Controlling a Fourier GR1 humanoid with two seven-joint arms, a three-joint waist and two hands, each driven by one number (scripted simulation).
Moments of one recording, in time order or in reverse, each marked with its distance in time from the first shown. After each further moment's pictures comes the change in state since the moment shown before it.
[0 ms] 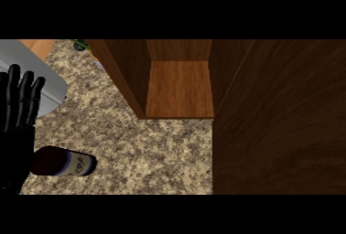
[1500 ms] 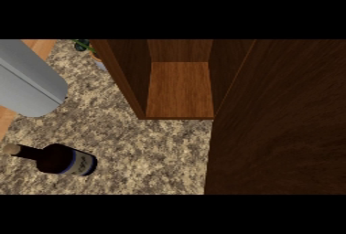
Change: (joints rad) left arm 0.266 -0.063 0.066 -0.393 0.077 0.384 0.461; right arm -0.115 -0.089 0.085 -0.374 -0.134 0.009 0.607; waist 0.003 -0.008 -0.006
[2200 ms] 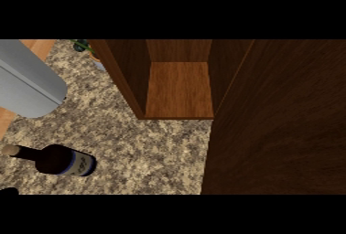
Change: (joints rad) left arm -0.112 0.049 0.030 0.016 -0.041 0.080 0.113; right arm -0.234 -0.026 -0.042 -0.014 0.010 -0.093 0.249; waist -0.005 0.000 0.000
